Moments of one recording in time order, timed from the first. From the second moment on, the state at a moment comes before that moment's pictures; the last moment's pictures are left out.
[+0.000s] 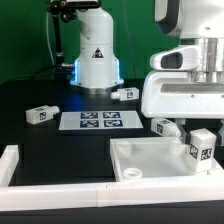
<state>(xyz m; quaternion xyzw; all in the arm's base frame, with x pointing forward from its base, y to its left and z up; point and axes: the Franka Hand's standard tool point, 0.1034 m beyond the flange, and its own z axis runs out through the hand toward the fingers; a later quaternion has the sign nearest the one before) 0.645 0.113 0.081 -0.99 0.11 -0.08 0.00</state>
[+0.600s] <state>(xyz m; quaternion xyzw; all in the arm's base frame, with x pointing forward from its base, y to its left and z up) 0.638 0.122 0.078 -0.86 0.51 -0.06 0.04</state>
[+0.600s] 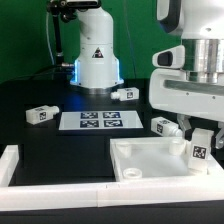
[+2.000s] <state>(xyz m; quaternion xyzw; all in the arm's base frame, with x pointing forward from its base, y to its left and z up) 0.637 0.129 0.077 -0.90 0.44 -0.04 0.05</state>
